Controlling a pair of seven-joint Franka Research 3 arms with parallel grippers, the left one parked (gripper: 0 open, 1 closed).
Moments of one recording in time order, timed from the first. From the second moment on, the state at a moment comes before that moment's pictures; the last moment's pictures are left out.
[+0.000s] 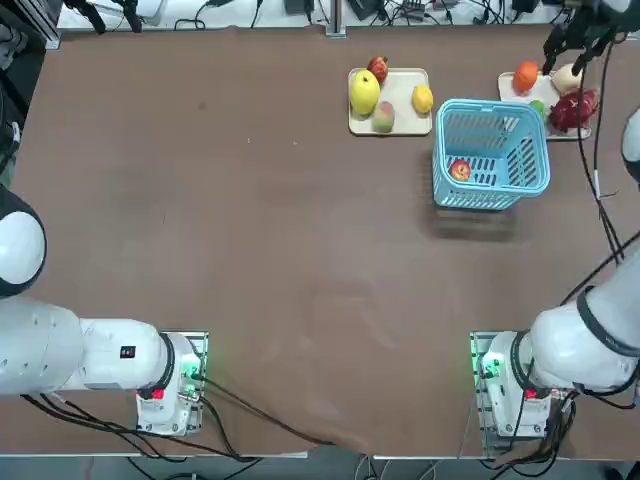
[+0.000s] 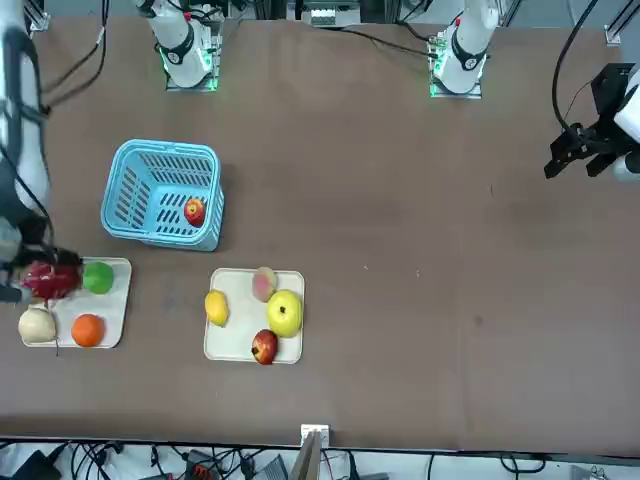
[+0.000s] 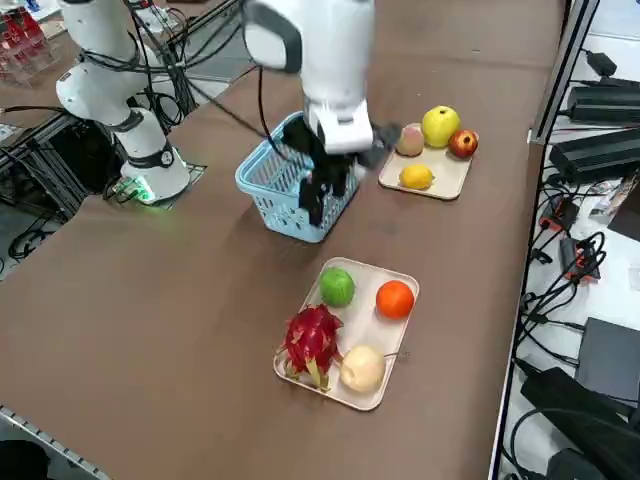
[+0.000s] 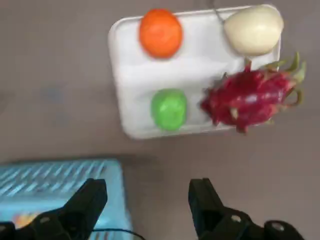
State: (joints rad) arm -0.14 0.37 -0.07 -1.53 -0.05 1.78 -0.08
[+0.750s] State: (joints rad) arm 0.07 -0.01 -0.03 -2.00 0.05 1.85 0.36
